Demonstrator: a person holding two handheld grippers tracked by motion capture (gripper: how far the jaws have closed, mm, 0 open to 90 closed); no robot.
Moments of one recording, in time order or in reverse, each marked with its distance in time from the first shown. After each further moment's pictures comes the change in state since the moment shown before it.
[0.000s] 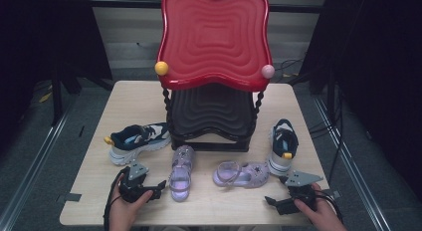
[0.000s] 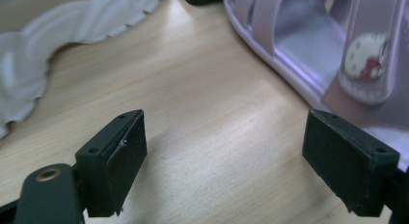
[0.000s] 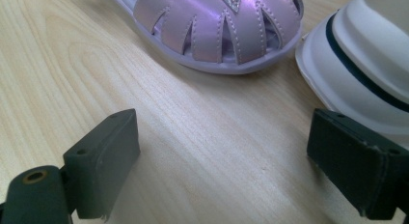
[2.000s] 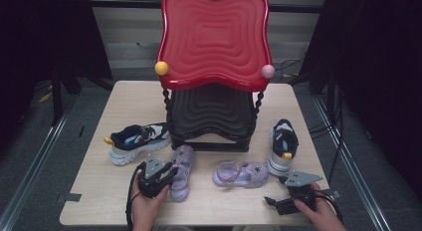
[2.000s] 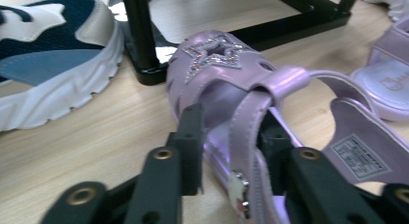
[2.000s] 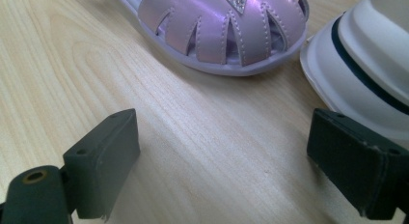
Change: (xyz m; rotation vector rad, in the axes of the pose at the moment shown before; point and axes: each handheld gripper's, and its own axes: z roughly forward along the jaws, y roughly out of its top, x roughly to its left) left arm -0.039 0.023 0.022 -0.146 -0.061 0.027; right arm 0.000 0.001 0.001 0.001 0.012 -0.008
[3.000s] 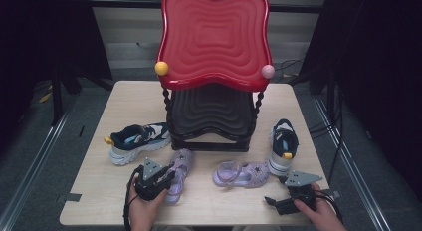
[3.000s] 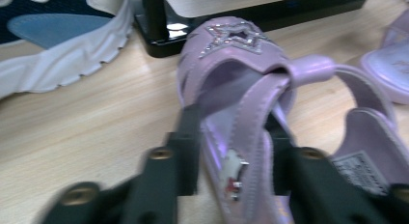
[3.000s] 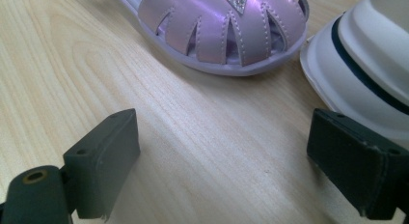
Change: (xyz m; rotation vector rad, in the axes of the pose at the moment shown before) left arm 0.000 -0.006 -0.008 0.062 0.043 -0.036; right arm 0.000 0.000 0.000 0.000 0.000 -0.001
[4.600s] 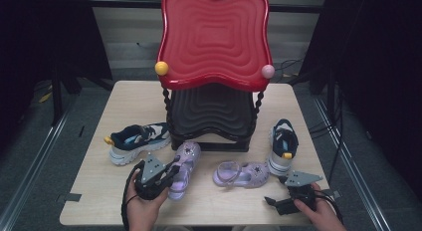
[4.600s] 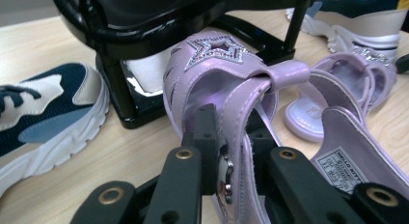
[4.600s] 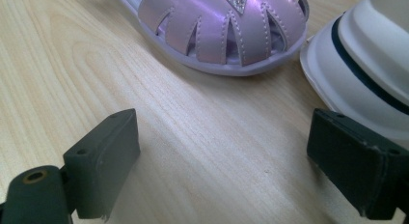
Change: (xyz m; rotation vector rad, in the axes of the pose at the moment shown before) left arm -0.024 0.039 -0.037 -0.126 -0.079 0.125; right arm 0.000 0.000 0.000 0.000 0.000 0.000
